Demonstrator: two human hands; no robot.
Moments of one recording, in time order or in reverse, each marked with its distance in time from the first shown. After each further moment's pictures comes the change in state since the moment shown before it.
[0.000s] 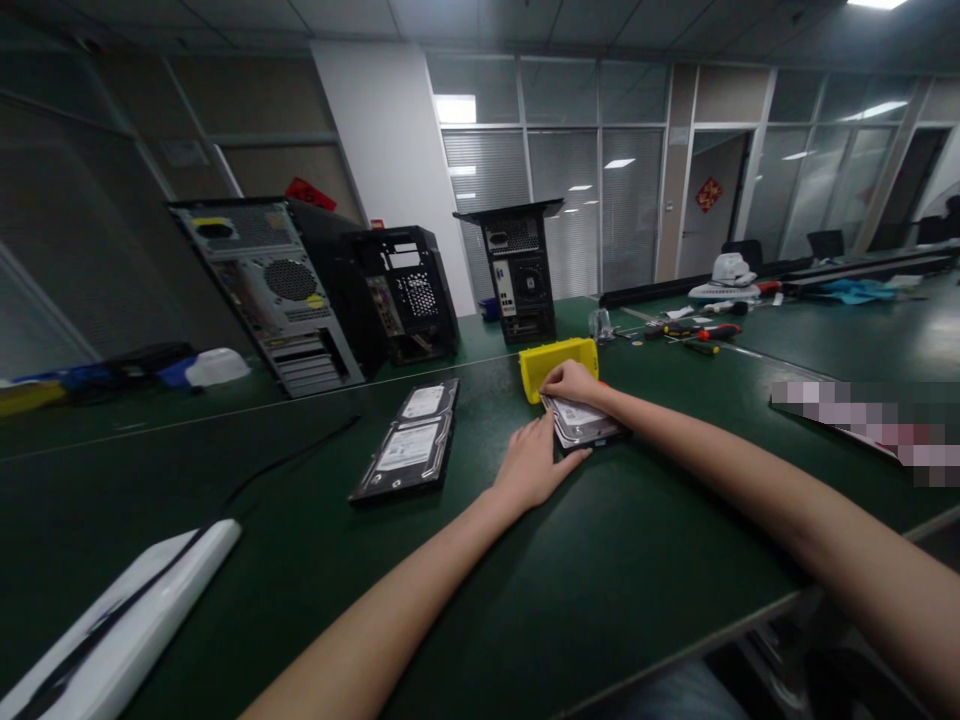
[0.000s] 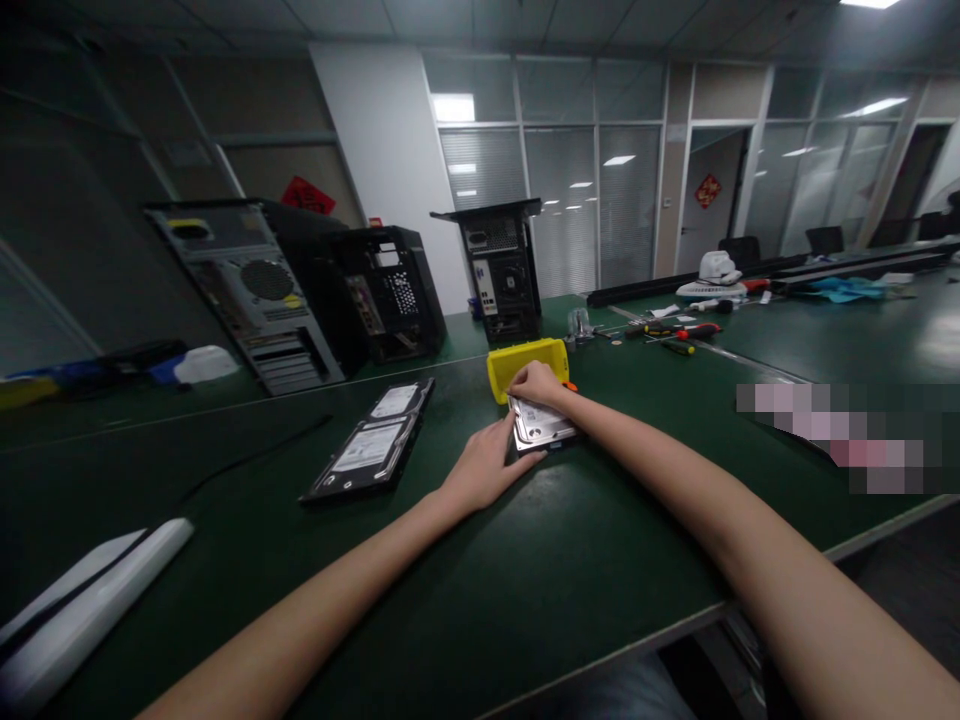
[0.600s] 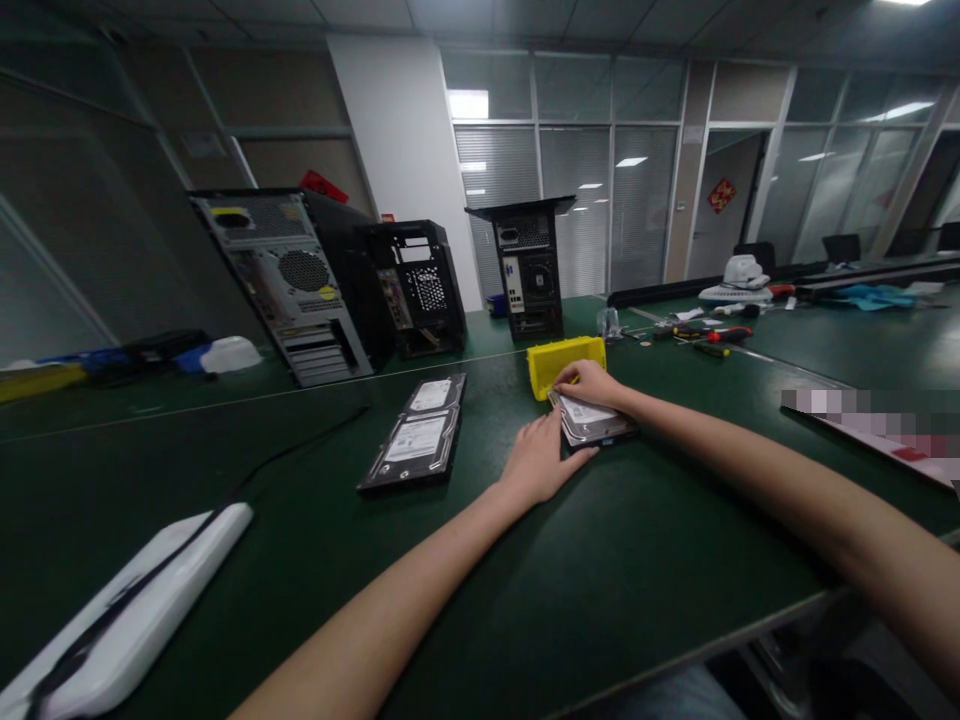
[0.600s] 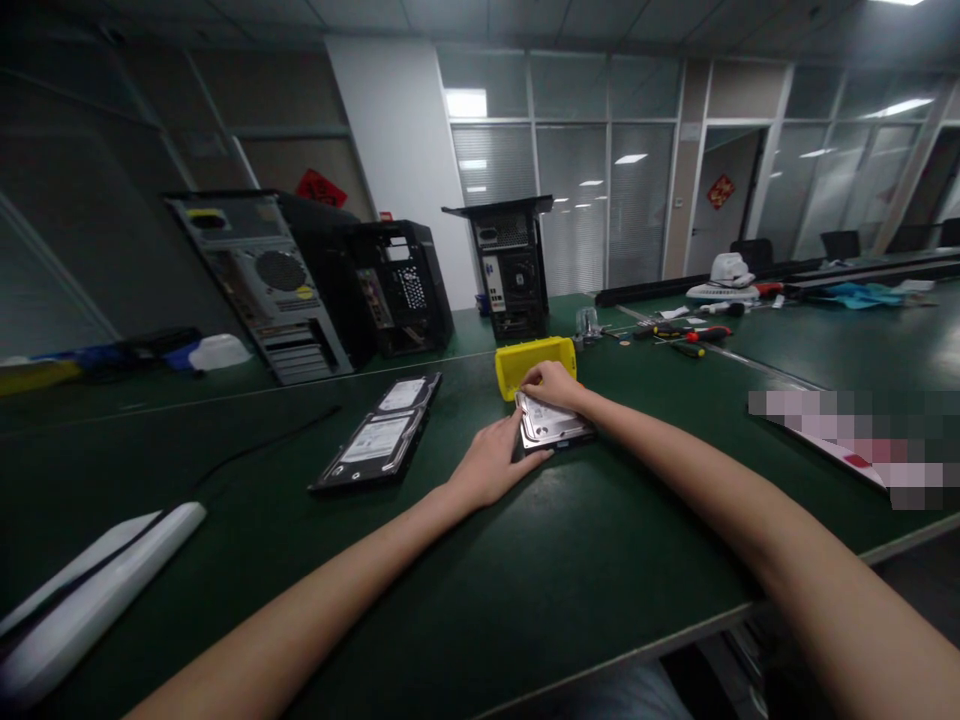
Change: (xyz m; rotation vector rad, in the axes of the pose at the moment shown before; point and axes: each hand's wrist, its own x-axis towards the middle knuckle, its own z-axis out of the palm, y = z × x) left_hand 0.000 -0.009 0.011 0.030 0.030 0.015; right_hand -0.016 0.004 -0.011 -0.072 -0.006 -0.163
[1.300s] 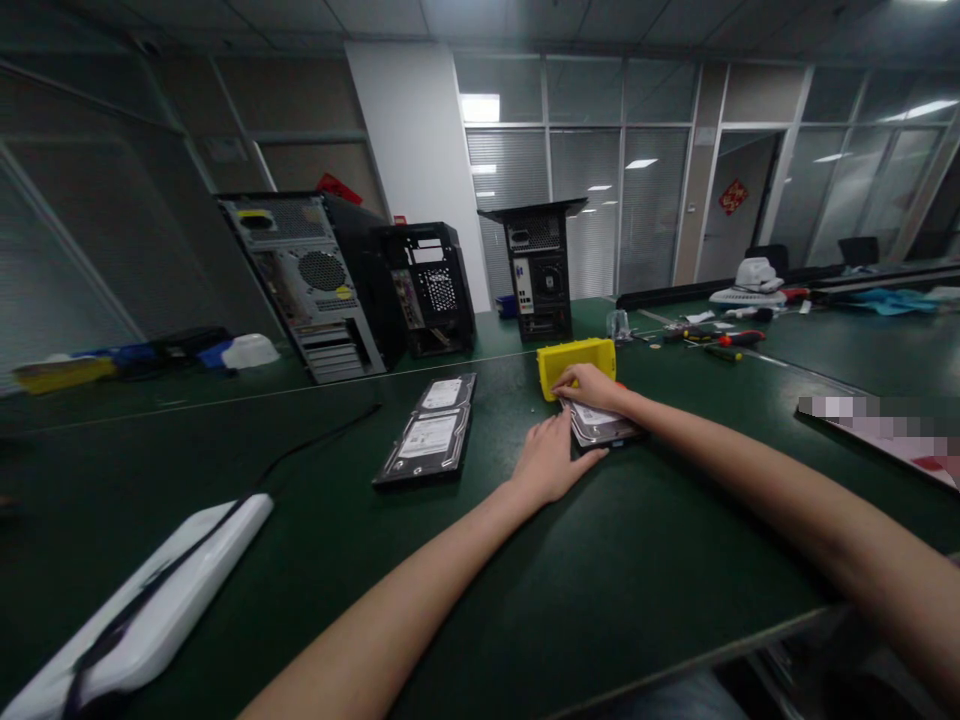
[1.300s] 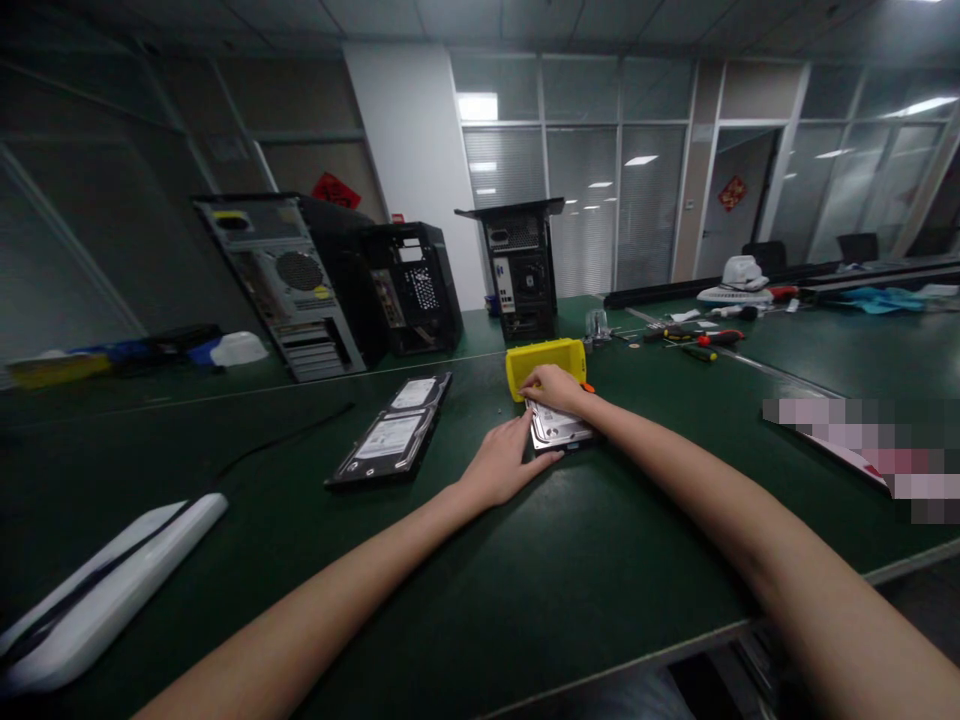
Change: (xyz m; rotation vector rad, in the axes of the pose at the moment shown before) left_hand -0.001 0.004 -0.001 0.006 -0.009 -0.022; right_hand 0.007 -0.009 0.007 -0.148 -0.081 -0.072
